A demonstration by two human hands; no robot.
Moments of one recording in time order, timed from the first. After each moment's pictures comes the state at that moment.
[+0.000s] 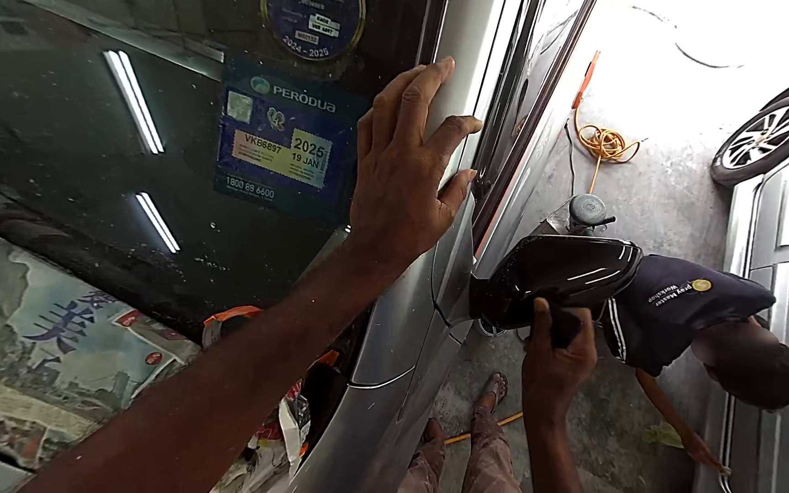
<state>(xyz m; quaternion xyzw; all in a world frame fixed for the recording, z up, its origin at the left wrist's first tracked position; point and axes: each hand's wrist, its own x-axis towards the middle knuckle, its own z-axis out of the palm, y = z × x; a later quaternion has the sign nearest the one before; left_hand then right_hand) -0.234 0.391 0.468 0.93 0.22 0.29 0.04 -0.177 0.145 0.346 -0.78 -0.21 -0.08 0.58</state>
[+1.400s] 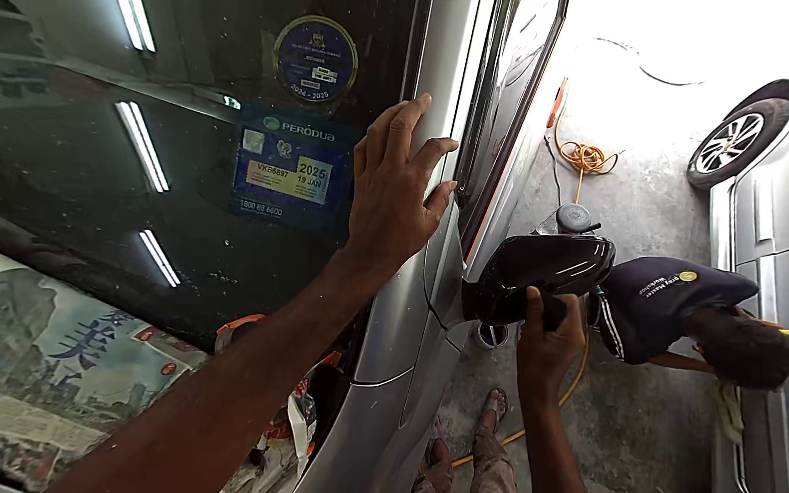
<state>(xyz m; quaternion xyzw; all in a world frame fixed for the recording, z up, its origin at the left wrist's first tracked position) -0.235 0.389 0.466 0.93 0.22 0.28 0.03 -0.173 0.145 0.345 -0.80 -0.21 -0.14 0.54</state>
